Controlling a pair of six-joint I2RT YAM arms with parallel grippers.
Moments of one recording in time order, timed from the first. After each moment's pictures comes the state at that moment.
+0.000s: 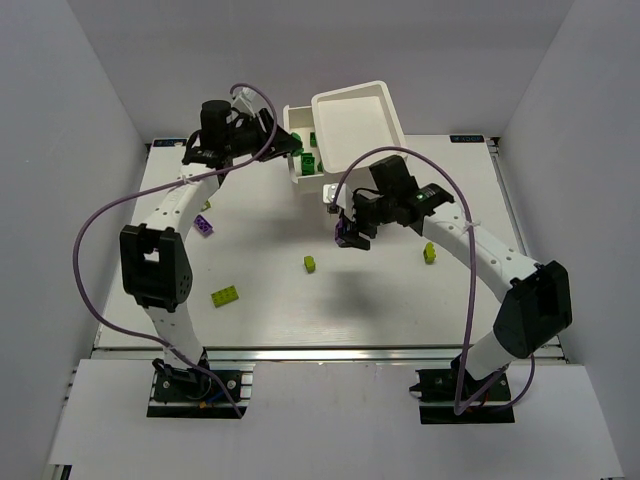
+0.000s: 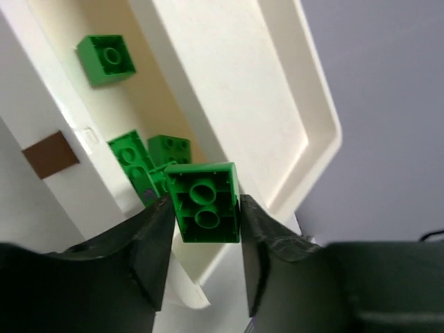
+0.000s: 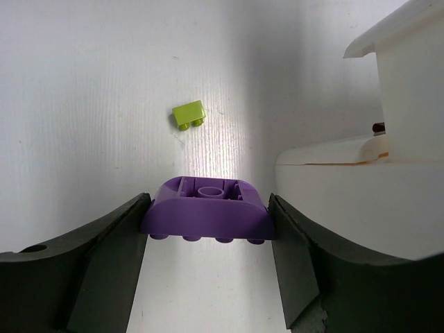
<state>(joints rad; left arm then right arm) -0.20 1.83 1.63 -0.10 0.71 -0.67 0.61 1.55 1.36 -0.64 -0.60 -0.86</state>
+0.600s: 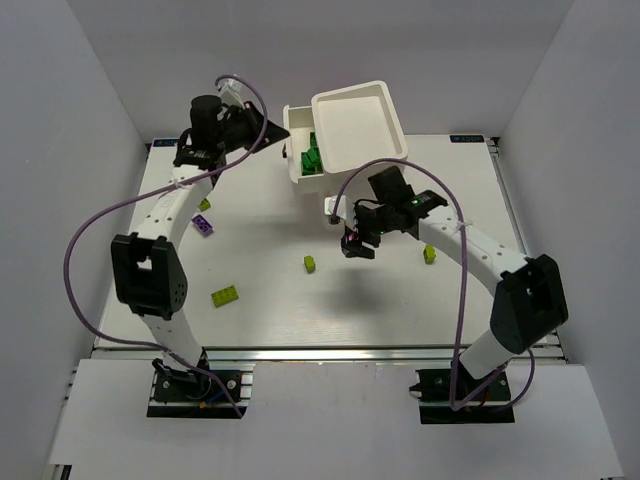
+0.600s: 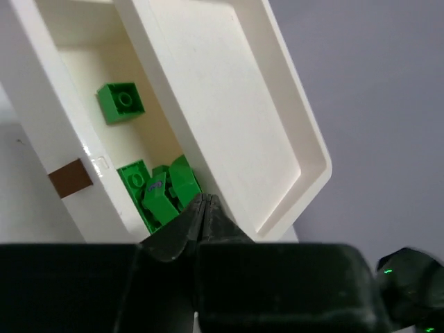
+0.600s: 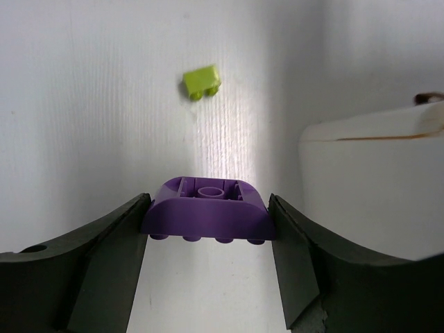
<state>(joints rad) -0.19 1.83 1.67 -0.08 0.62 -0.69 0.59 1.55 1.29 -0.63 -0.58 -0.89</state>
